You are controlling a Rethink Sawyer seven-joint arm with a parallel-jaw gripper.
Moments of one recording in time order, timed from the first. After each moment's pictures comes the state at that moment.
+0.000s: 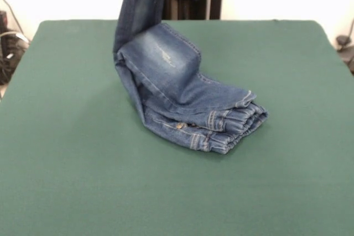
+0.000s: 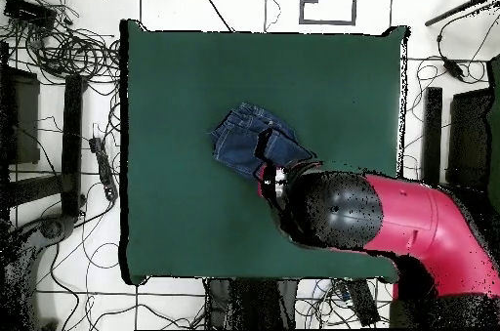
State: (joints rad) arm -0.62 -1.18 0.43 1.89 -0.12 0.89 1.57
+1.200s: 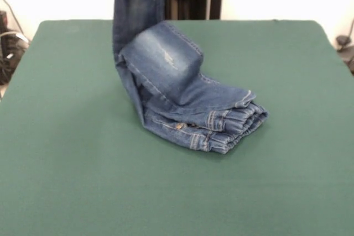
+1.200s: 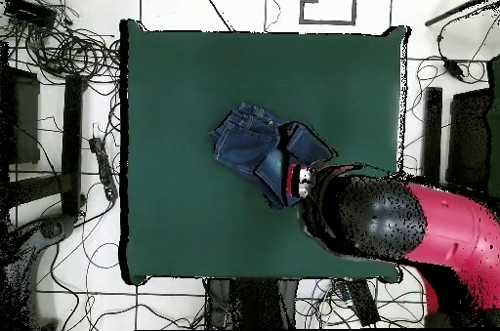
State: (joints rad) arm -0.76 -1.21 0.53 1.92 -0.11 0.85 1.57
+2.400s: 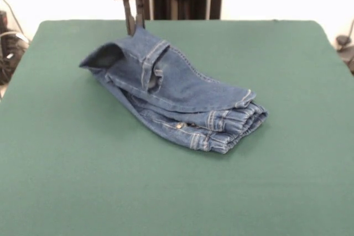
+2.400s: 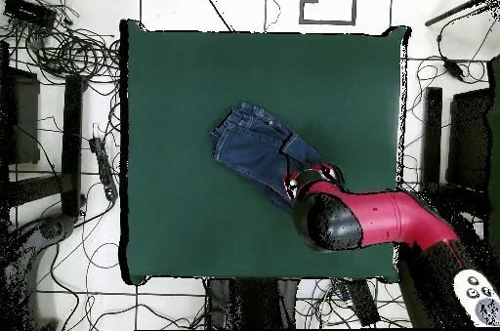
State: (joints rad) arm -0.80 -0.84 0.55 1.97 -0.63 0.35 1.57
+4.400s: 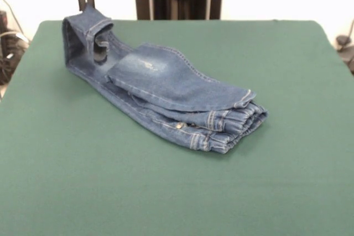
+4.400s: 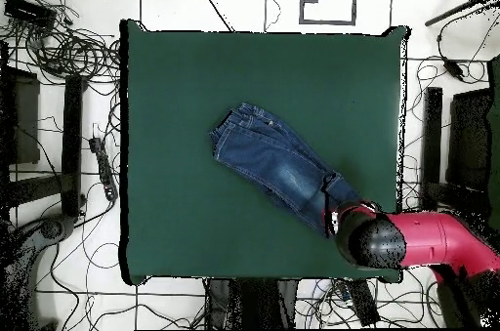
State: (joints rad) arm -0.93 -0.88 0.56 1.98 -0.74 0.66 1.57
